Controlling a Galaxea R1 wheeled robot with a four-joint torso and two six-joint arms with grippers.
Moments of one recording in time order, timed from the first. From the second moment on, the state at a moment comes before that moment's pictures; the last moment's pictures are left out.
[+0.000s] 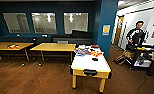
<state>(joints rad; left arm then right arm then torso) 1.54 2.71 -2.54 1.04 -0.49 -0.96 -1.59 2.74 -2.30 -0.23 0.21 0.32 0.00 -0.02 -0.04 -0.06</state>
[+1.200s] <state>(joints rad) 1.54 2.72 -2.55 1.04 -0.49 -0.96 -1.58 2.74 -2.30 -0.23 0.21 0.32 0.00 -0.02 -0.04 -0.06</state>
